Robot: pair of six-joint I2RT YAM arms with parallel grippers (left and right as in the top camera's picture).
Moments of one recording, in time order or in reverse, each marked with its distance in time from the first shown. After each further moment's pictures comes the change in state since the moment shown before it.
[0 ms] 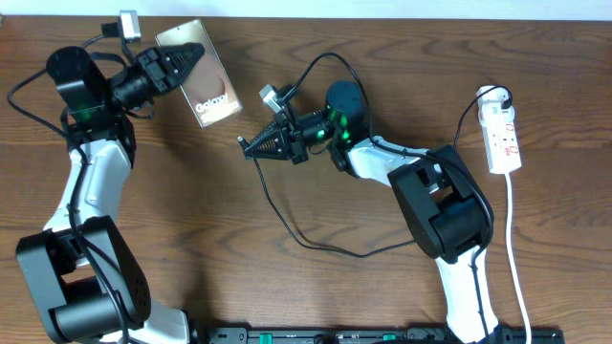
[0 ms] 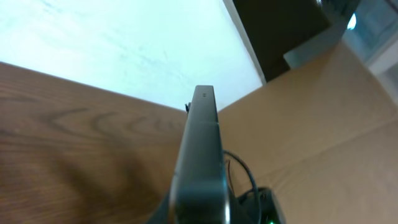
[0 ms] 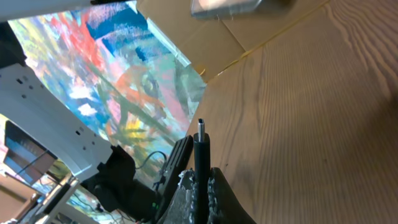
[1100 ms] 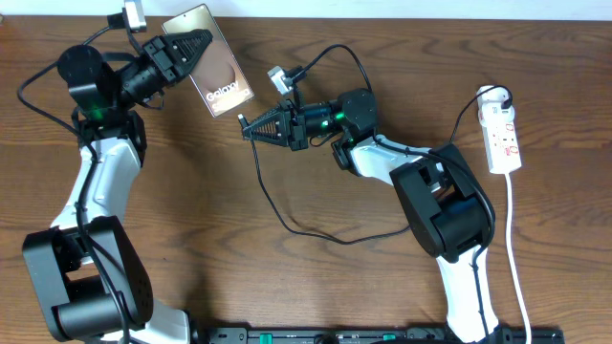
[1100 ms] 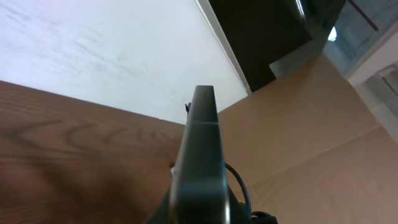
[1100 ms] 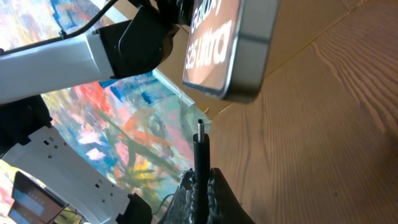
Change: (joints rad) left arm -0.052 0.000 0.000 0.148 -0.054 -0.159; right arm -0.011 0.000 0.000 0.324 0.135 0.394
